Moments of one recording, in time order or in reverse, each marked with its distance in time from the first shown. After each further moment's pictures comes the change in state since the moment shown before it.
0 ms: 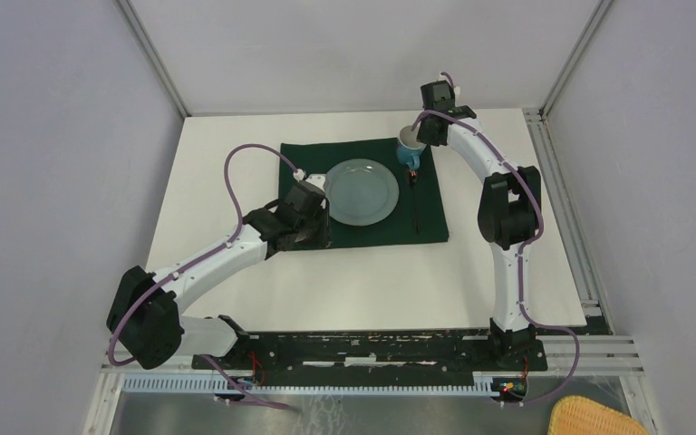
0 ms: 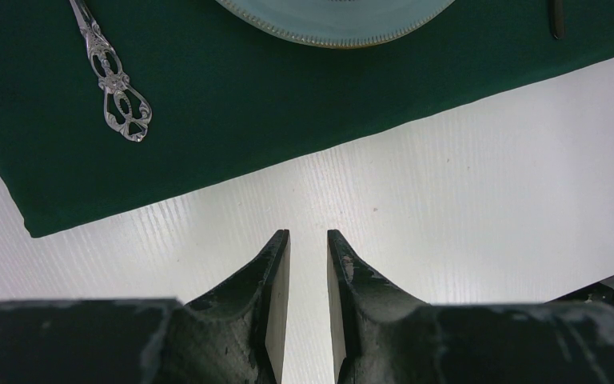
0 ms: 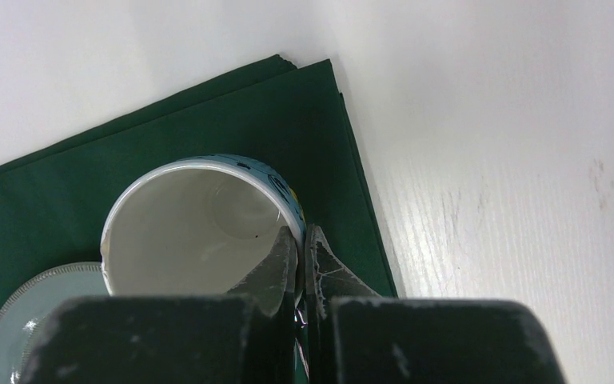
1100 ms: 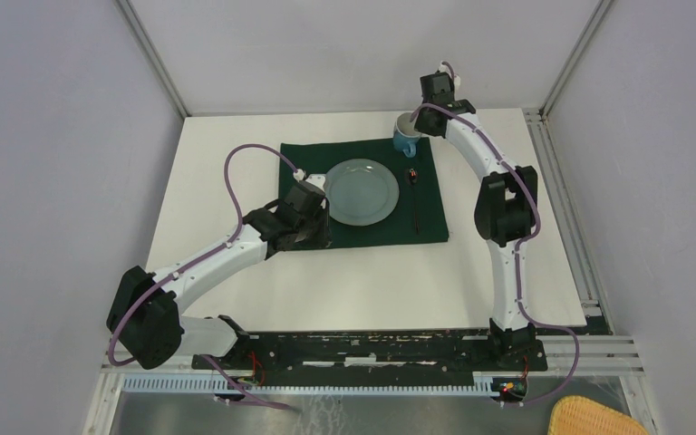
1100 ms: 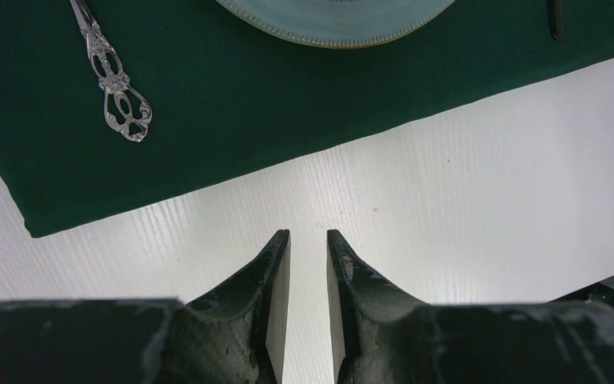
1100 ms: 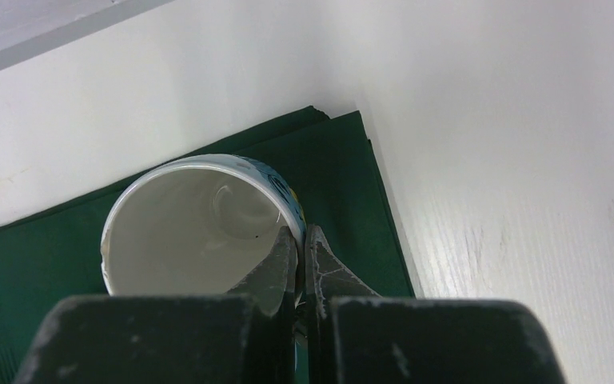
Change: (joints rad) left arm 0.000 0.000 0.000 0.000 0.000 0.000; right arm 0.002 0.044 0.120 0.011 -0.002 0.026
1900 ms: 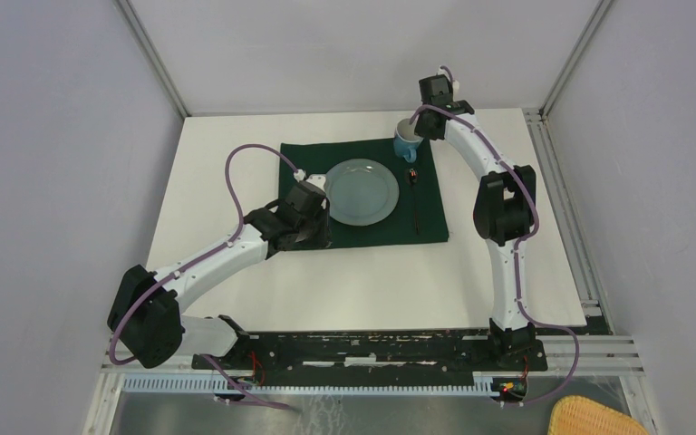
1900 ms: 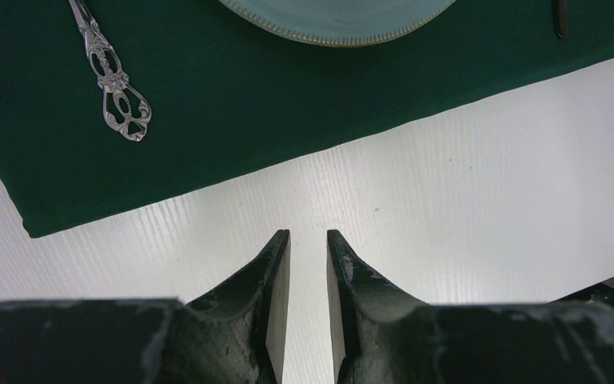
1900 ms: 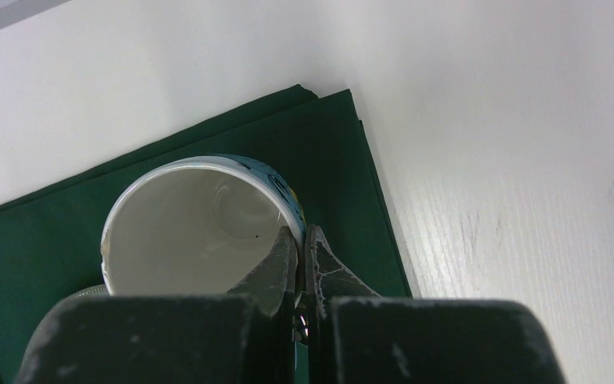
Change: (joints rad) left arm 0.000 0.007 0.000 0.001 0.001 0.000; right arm 0.002 0.020 0.004 -0.042 -0.001 0.002
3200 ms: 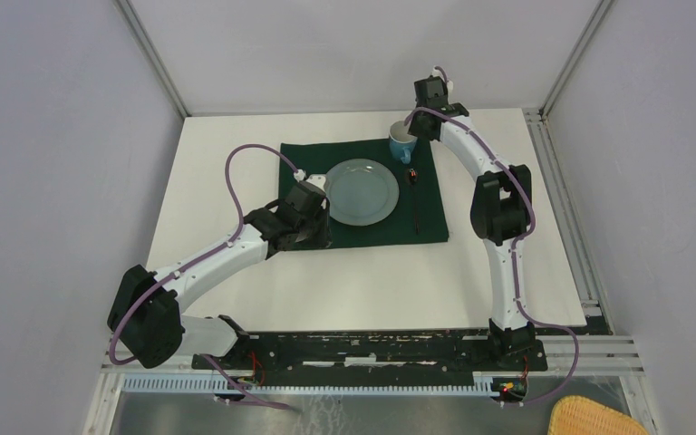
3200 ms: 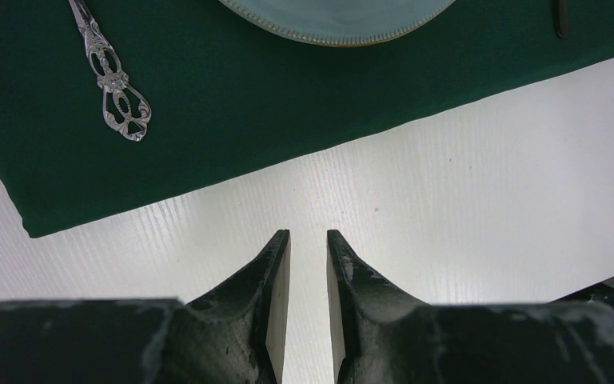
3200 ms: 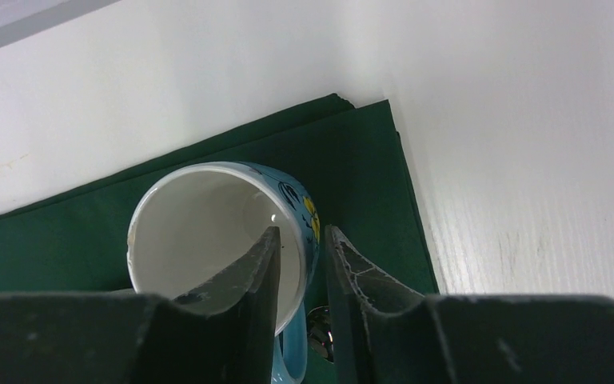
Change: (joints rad) left arm 0.000 0.000 0.000 0.000 0.001 0.000; right arm 0.013 0.021 -0.005 0.058 -0.022 0.004
